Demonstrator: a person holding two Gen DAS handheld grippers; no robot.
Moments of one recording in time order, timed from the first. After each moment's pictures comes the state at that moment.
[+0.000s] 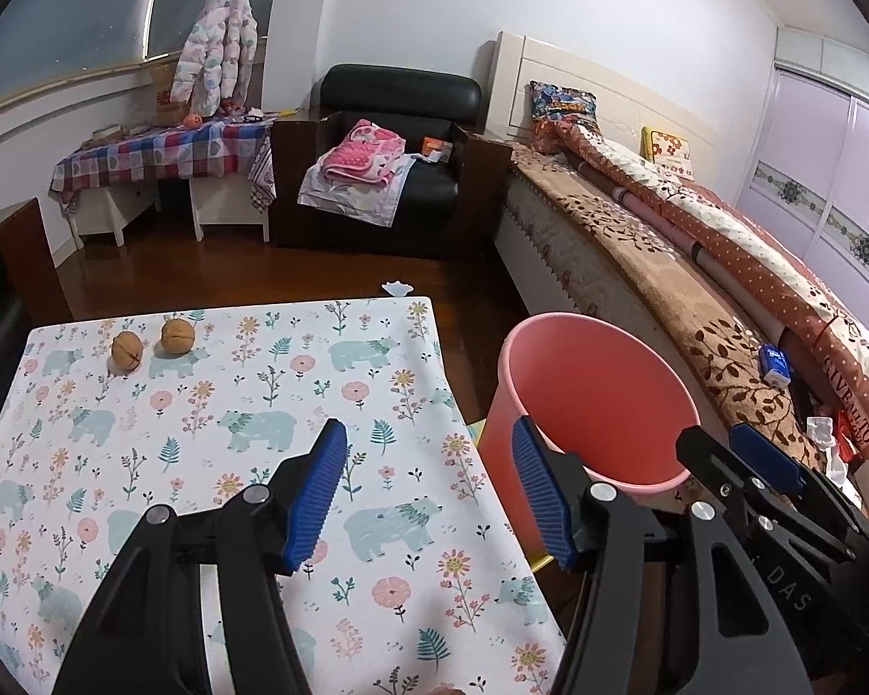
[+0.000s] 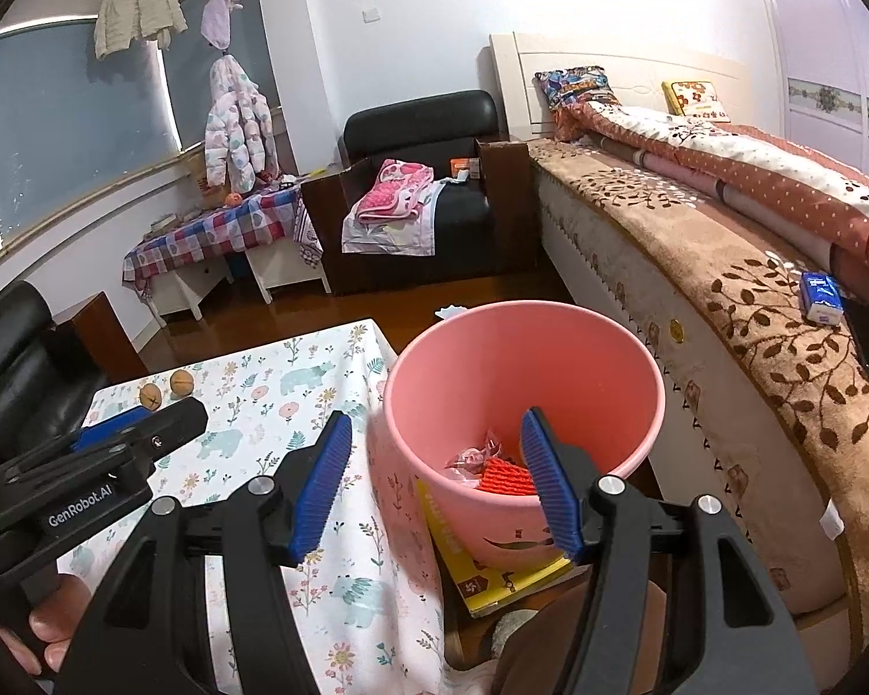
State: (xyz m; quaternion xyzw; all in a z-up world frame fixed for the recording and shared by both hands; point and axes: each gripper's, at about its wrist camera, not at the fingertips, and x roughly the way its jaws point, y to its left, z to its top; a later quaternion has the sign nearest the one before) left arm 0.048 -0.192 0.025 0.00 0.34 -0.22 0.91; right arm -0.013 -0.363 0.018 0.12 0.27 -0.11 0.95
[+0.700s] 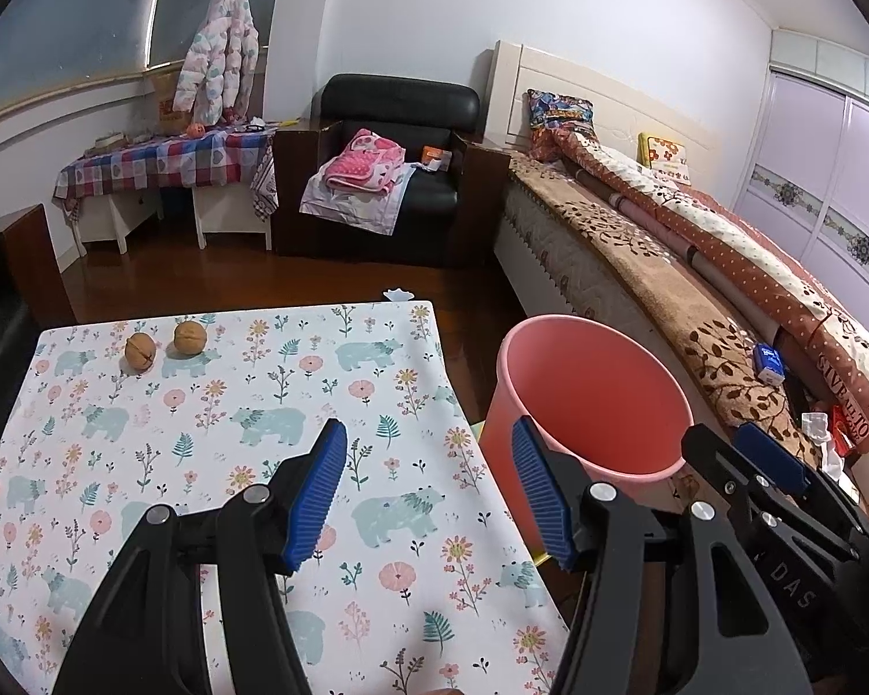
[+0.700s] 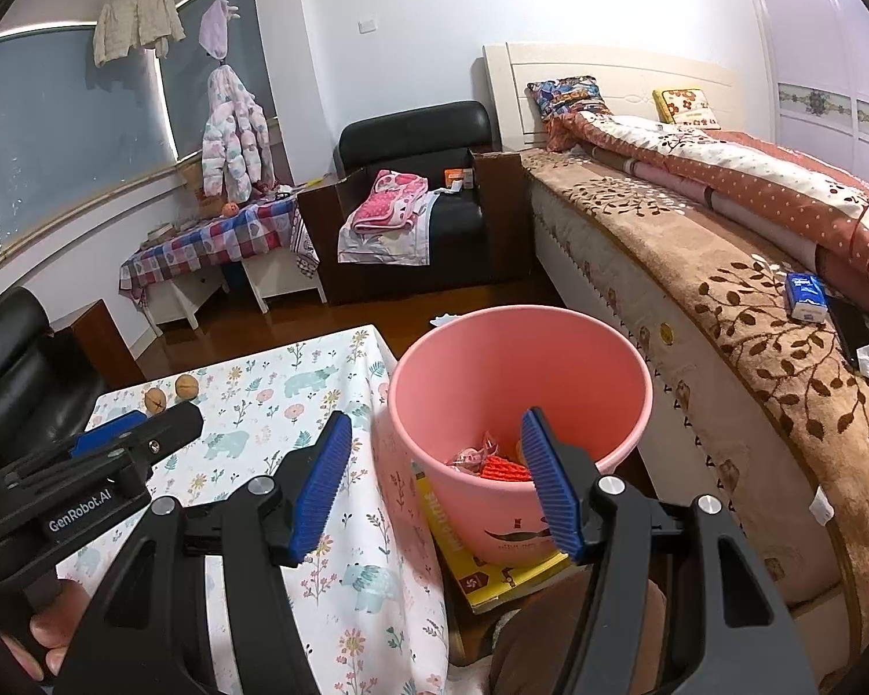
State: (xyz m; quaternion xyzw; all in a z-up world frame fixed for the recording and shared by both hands) left arm 0.029 -0.186 0.034 0.00 0.33 -0.22 0.92; right arm -0.028 -0.357 0.024 0.12 0.26 -0.12 0.95
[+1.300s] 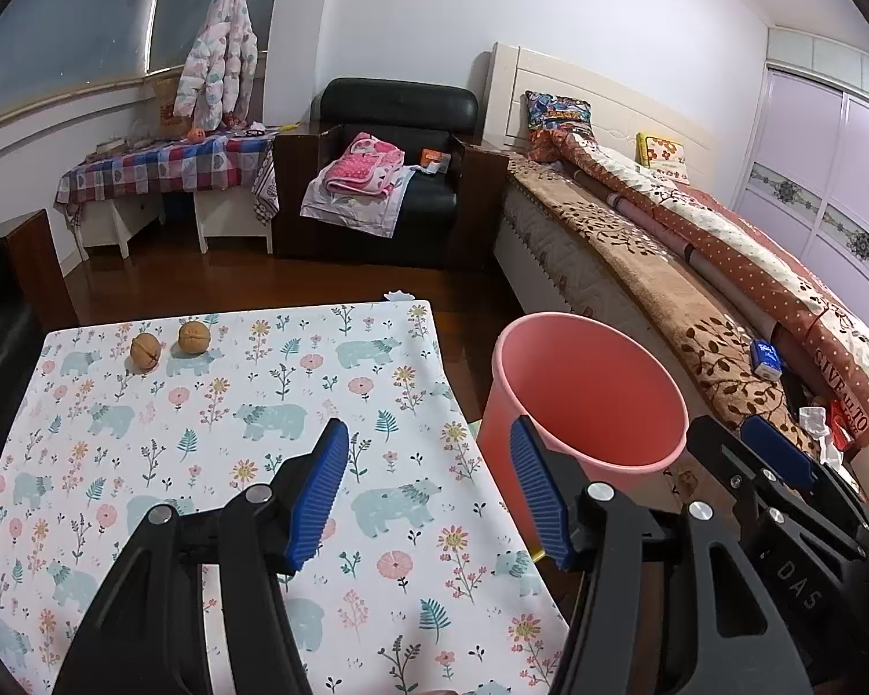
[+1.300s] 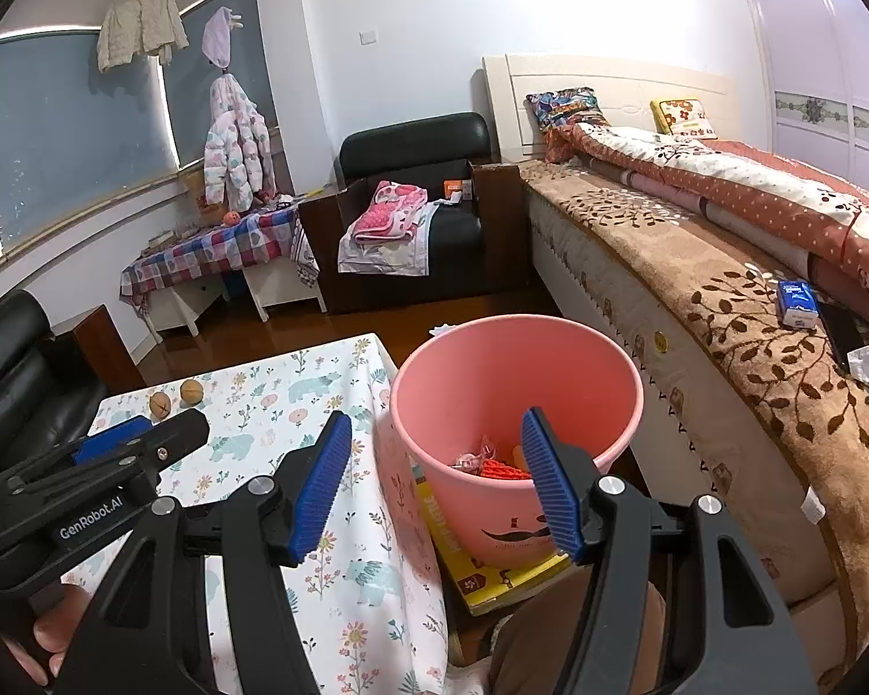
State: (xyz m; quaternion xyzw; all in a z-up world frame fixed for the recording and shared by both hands) left arm 0.019 -0.187 0.038 0.00 0.33 -0.22 0.92; right arm -0.041 -0.350 0.031 0.11 0.25 -0.13 0.95
